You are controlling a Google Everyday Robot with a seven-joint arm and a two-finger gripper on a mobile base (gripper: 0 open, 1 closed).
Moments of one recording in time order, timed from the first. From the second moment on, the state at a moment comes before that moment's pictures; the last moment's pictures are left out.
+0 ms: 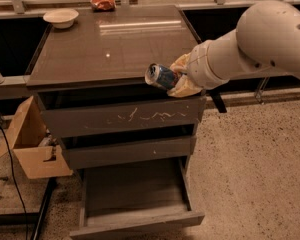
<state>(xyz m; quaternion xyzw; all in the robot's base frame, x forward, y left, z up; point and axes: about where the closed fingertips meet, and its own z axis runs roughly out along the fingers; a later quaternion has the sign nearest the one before) 0.587 -0.081 0.886 -0.69 0.61 -0.03 0.39</state>
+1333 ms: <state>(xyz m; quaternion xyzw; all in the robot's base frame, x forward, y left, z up) 0.563 -0.100 0.748 -0.69 0.64 0.02 0.34</state>
